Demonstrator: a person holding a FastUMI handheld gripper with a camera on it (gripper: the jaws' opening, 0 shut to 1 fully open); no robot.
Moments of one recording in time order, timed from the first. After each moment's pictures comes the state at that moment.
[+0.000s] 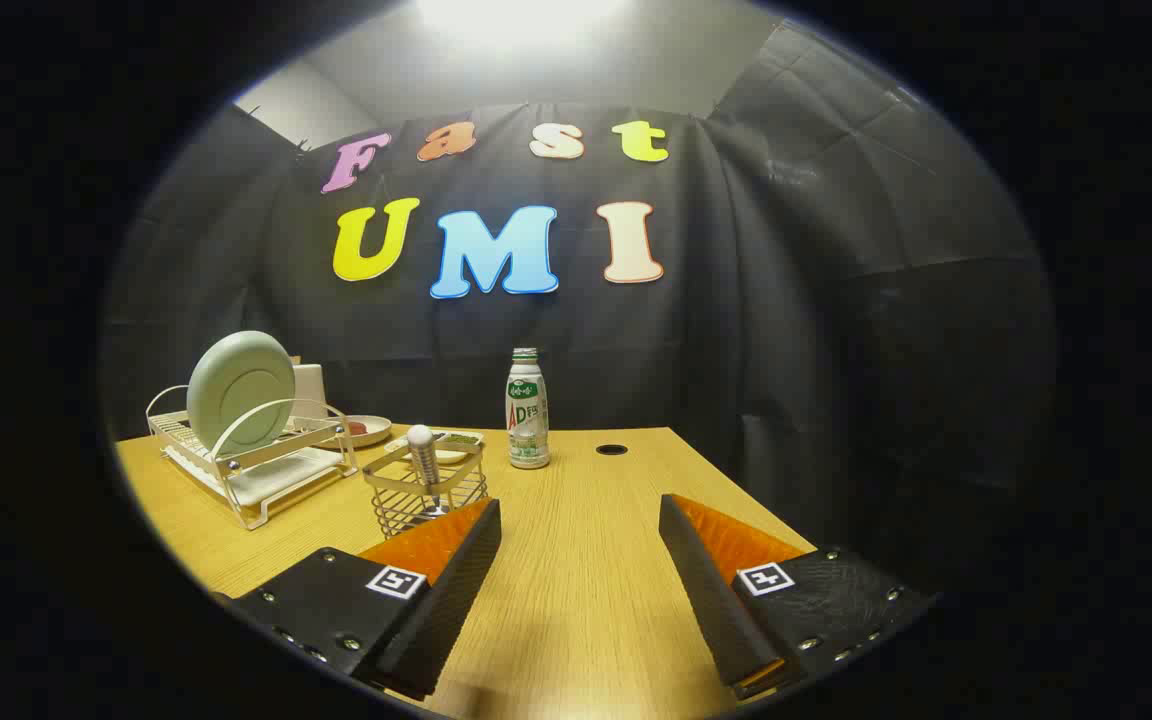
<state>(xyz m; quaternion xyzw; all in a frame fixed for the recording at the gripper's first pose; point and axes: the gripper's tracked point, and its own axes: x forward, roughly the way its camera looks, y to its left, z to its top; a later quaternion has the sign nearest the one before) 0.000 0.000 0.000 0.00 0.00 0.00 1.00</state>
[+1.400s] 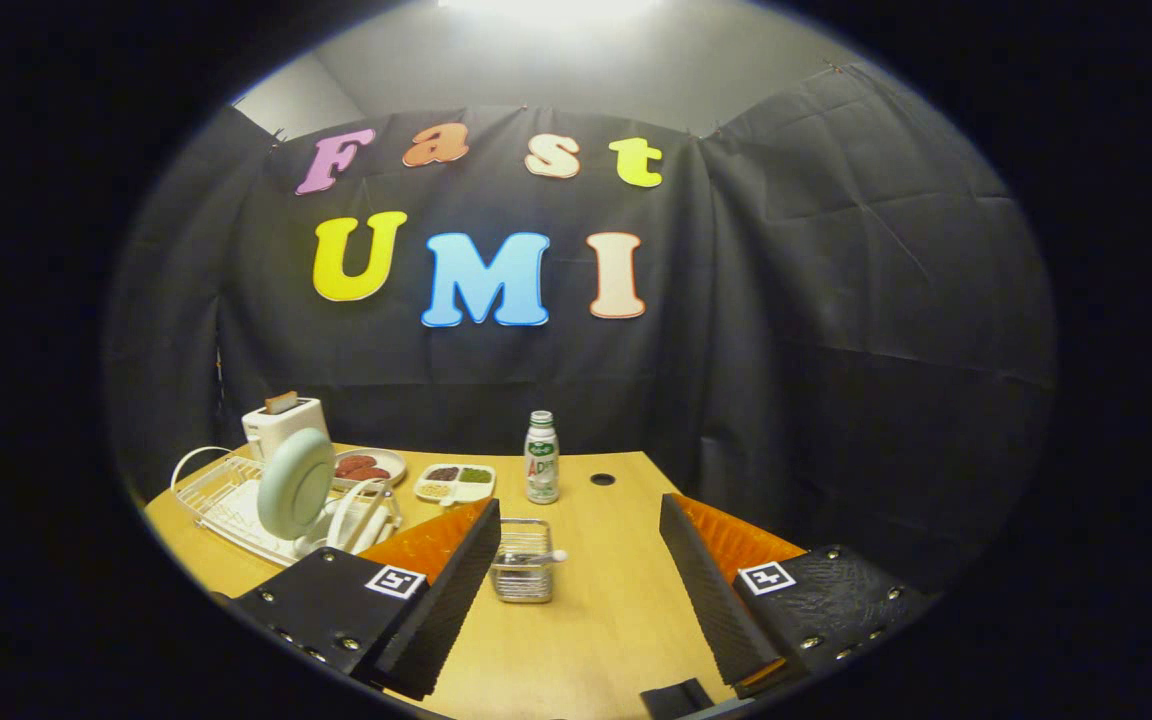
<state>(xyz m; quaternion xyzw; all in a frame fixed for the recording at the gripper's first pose) -0.092 0.111 0.164 -0.01 0.05 -0.06 1.00</state>
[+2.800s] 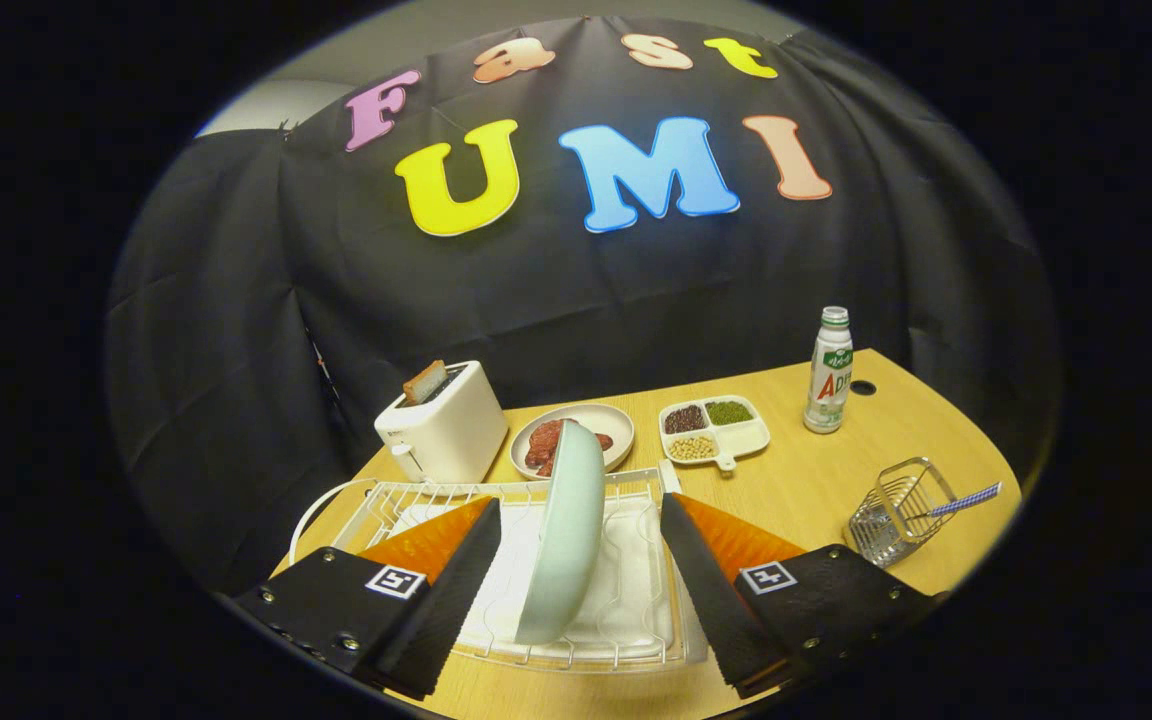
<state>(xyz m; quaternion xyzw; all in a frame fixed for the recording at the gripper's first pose) 0.076 0.396 0.087 0.10 0.20 0.09 0.97</state>
